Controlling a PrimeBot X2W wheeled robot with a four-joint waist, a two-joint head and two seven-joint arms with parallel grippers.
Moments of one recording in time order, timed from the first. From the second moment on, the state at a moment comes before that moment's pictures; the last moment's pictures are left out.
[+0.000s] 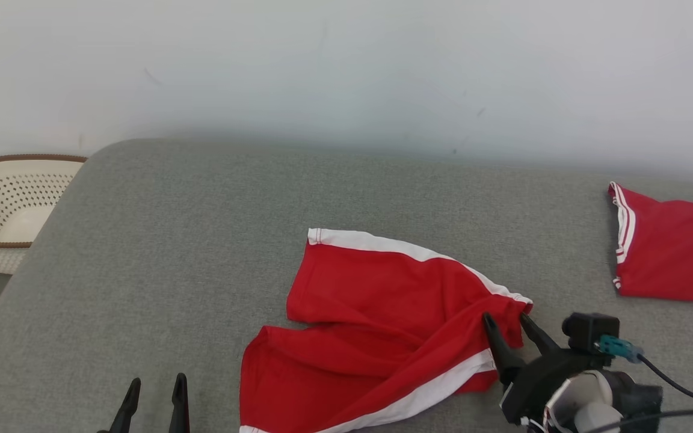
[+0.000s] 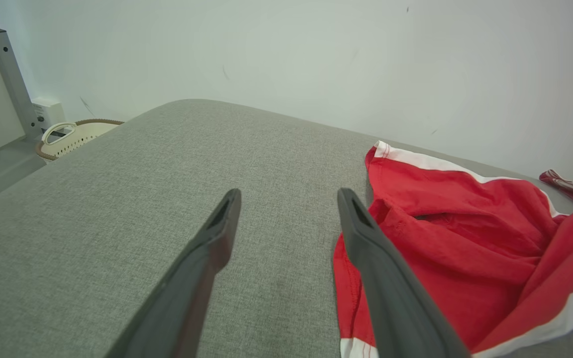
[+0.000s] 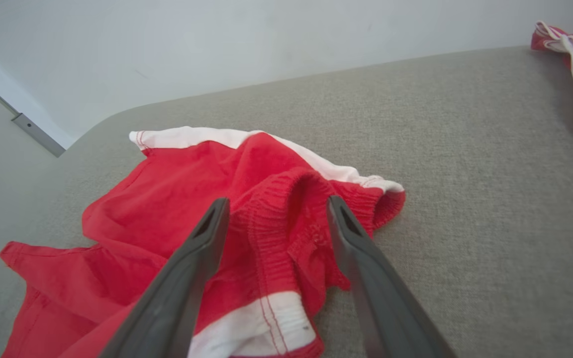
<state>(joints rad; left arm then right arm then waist) -0.02 0.21 -0.21 0.08 -0.40 0.14 -0.26 -0.36 -0.18 0.38 0.58 0.48 0.13 -0.07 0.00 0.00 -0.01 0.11</state>
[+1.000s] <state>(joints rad) 0.00 0.18 -0.20 0.07 -0.39 0.13 -0.26 0.12 -0.14 0.17 0.02 0.37 0.13 0.07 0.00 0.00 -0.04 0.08</state>
